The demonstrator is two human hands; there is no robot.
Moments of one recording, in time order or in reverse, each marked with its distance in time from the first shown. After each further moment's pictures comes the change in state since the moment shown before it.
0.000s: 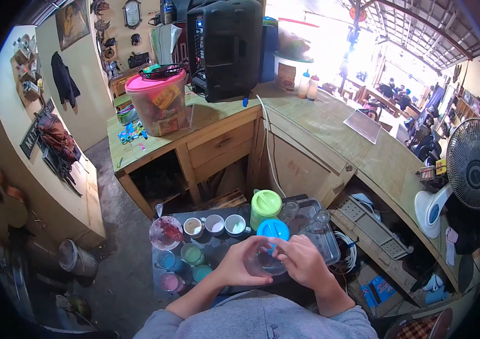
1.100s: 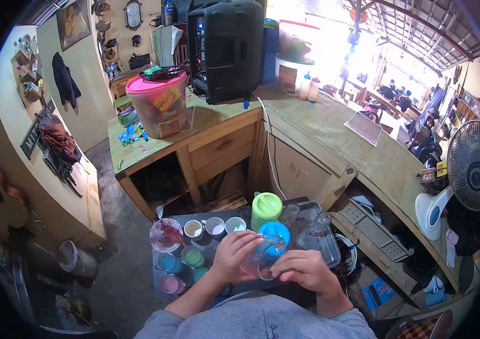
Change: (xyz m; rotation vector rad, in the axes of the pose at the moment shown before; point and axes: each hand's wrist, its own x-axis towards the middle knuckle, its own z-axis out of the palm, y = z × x) left_hand 0.012 0.008 -0.016 0.693 0.230 0.502; right_hand 0.007 -0.003 -0.006 0.492 -0.288 0.138
